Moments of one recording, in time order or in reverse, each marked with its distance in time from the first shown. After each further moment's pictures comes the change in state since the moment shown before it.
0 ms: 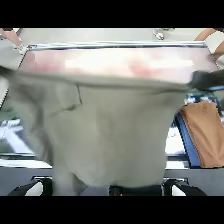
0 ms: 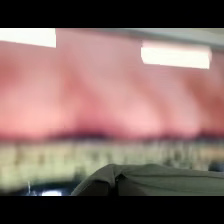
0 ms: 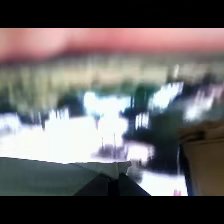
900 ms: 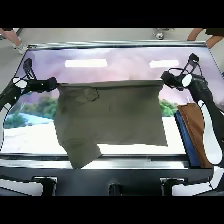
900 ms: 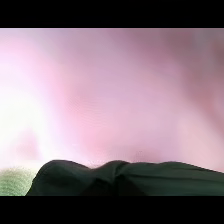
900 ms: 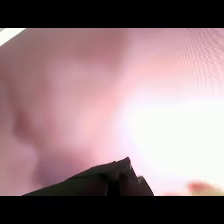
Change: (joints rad) left arm -0.134 -0.603 -0.074 -0.104 0.580 0.078; right arm 0.045 -0.485 -0.121 -0.011 -0.838 0.367
